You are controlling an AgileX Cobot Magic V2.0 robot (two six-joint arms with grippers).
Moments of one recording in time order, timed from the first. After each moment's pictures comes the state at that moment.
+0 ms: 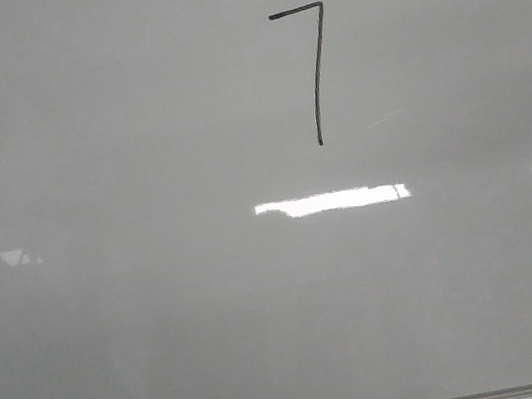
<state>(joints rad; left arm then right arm) -0.33 0.34 -0.60 -0.01 0.64 -0.03 0.30 0.37 -0.91 0.07 1.17 -0.06</state>
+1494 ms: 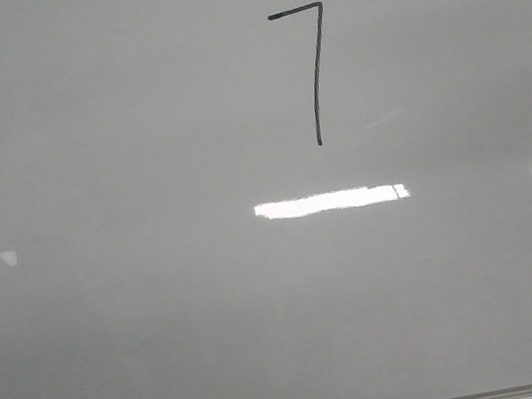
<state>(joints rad) -0.04 -0.01 0.01 -0.03 0.01 -0.03 0.30 0.37 -0.91 0.07 1.17 -0.06</state>
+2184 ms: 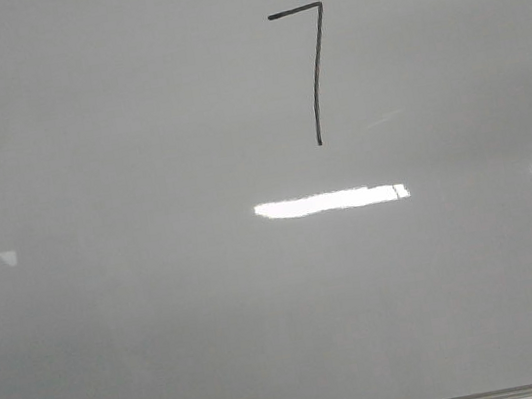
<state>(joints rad) -0.04 -0.01 0.01 -0.09 -0.01 0.10 0.30 0.37 -0.91 0.07 1.17 -0.06</state>
